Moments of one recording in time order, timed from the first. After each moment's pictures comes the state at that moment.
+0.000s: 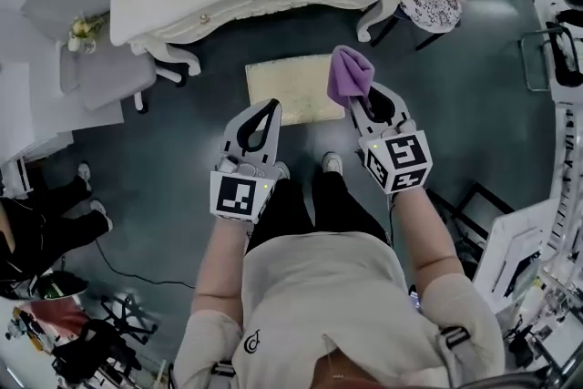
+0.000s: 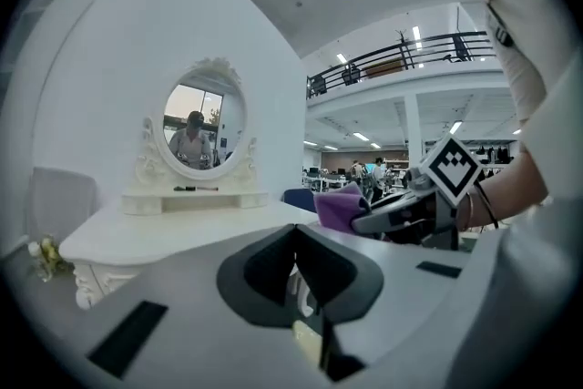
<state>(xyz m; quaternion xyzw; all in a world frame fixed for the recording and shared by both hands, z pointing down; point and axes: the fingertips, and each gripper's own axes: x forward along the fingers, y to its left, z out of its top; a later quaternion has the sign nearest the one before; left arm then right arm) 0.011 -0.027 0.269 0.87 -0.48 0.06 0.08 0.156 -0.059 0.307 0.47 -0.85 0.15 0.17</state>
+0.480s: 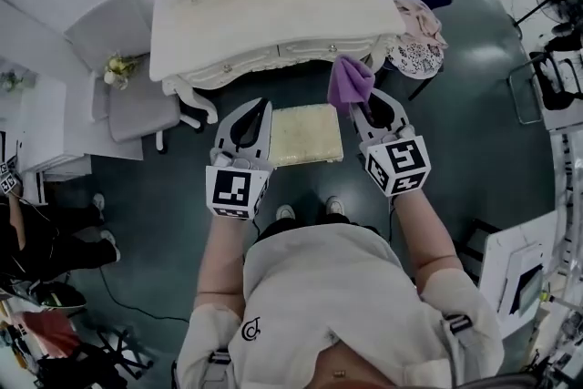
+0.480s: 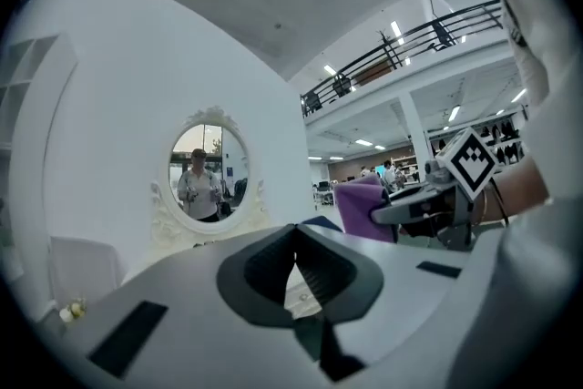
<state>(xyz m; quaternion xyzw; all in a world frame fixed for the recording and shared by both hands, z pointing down) -0.008 -0.031 0.131 0.86 -0.51 0.06 -0.02 0.158 -0.059 0.156 0.48 -0.87 0.05 0.08</state>
